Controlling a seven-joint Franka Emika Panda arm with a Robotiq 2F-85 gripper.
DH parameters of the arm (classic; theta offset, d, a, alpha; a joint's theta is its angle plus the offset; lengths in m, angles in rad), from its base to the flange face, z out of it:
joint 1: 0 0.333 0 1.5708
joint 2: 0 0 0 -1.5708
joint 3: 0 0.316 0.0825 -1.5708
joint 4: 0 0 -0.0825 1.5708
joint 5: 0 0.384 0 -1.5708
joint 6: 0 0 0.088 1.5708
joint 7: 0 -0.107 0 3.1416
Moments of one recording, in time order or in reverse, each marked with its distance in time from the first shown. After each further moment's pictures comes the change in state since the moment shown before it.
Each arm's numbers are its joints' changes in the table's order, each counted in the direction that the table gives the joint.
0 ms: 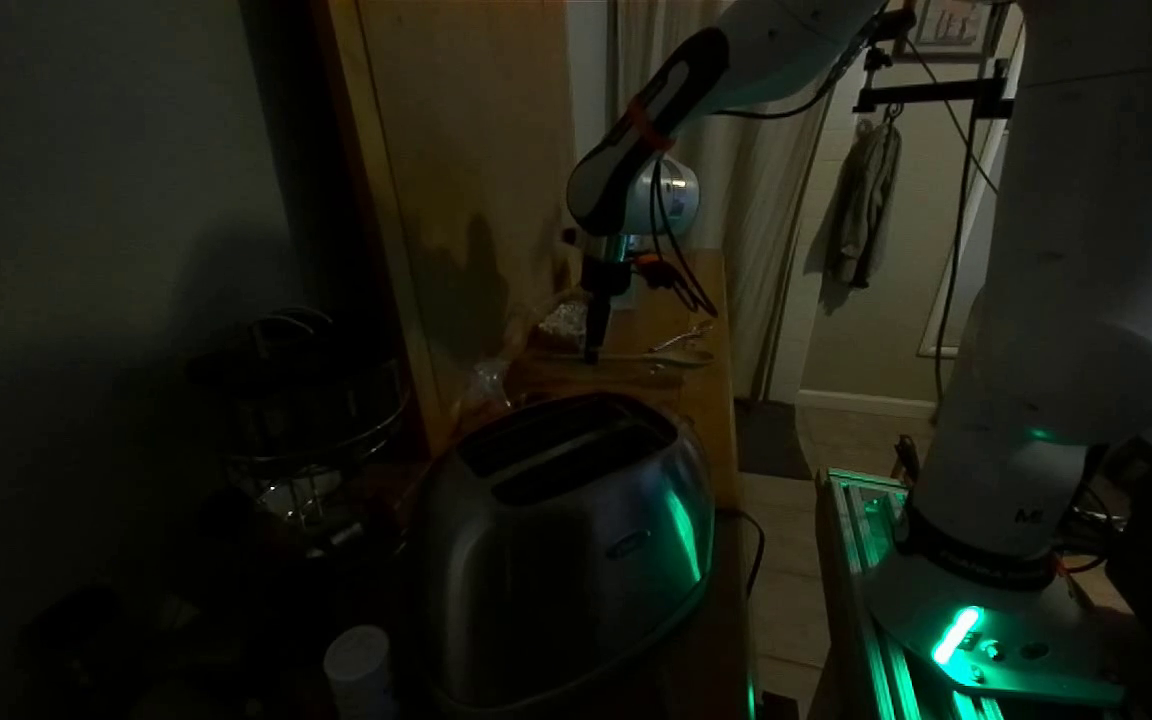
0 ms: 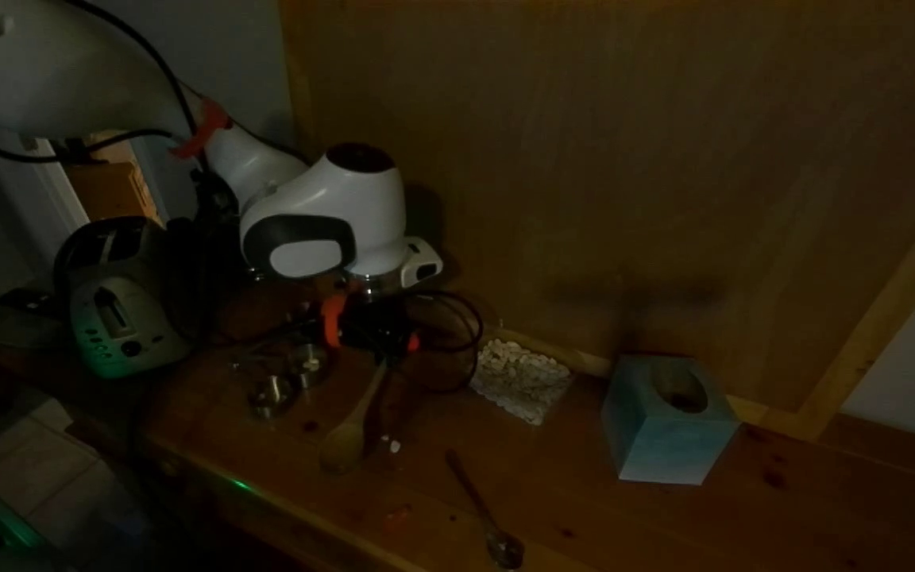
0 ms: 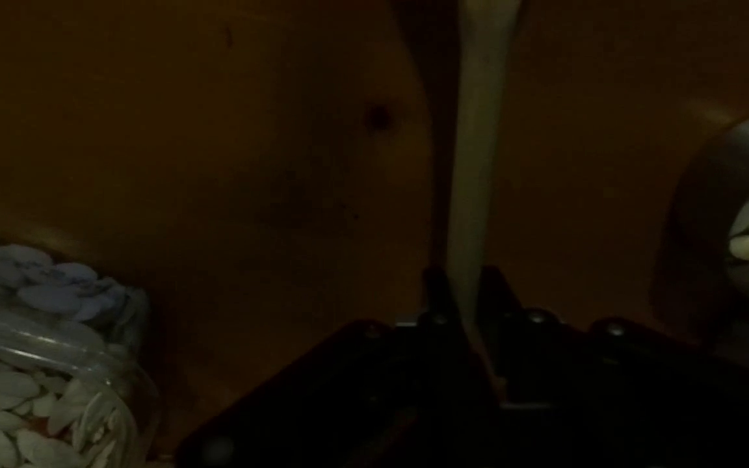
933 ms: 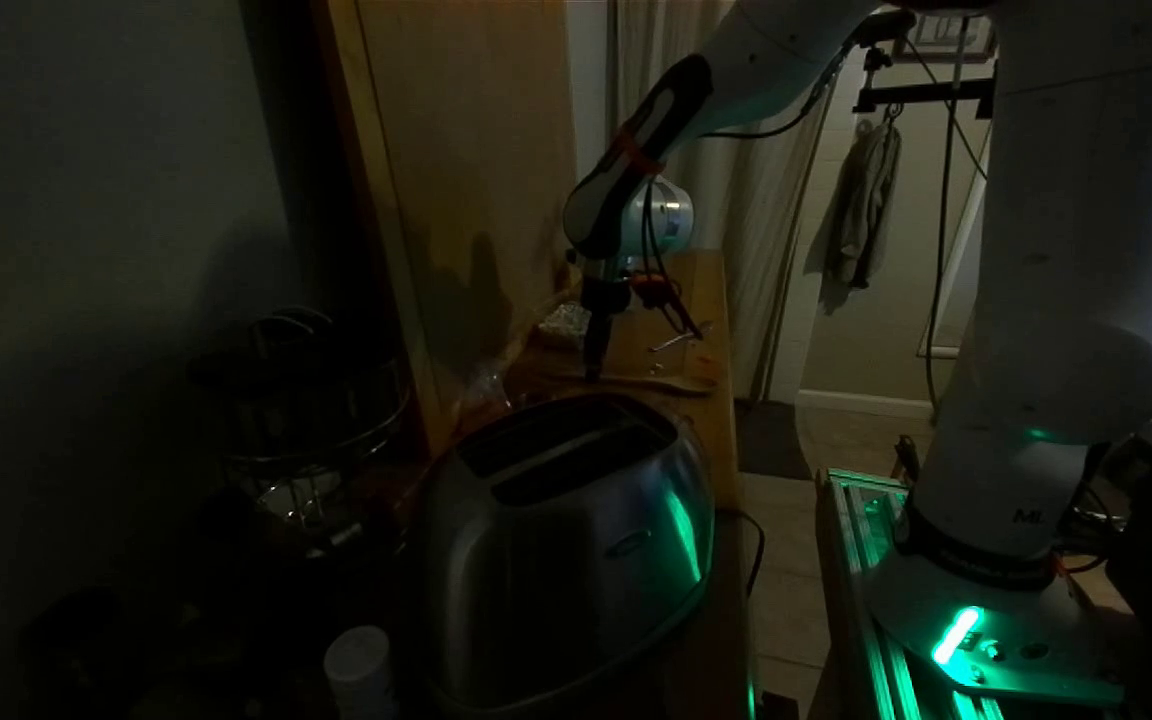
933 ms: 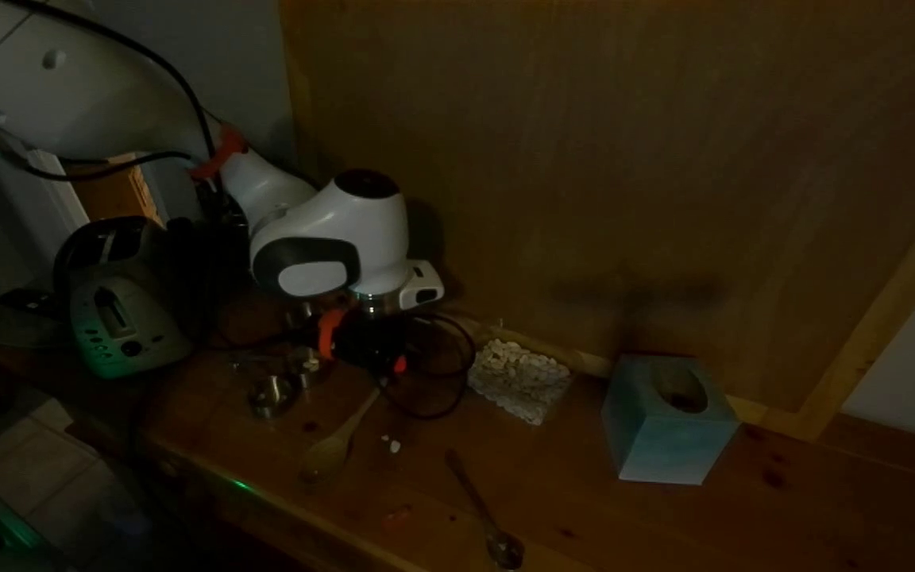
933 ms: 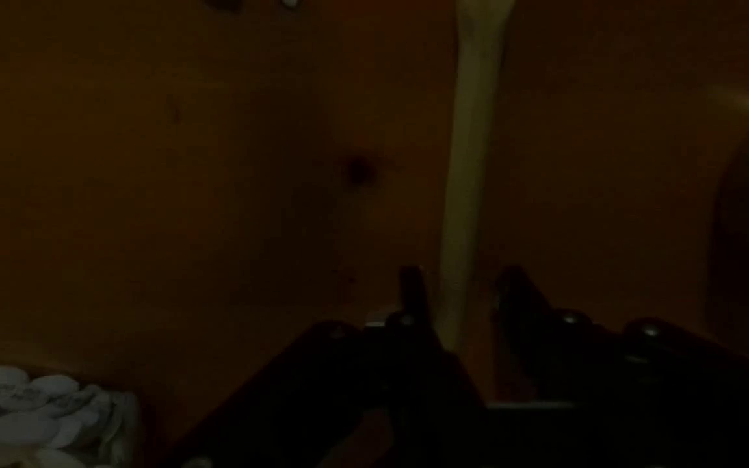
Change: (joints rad) arm -0.018 -0.065 0.023 0.000 0.003 -0.032 -0.145
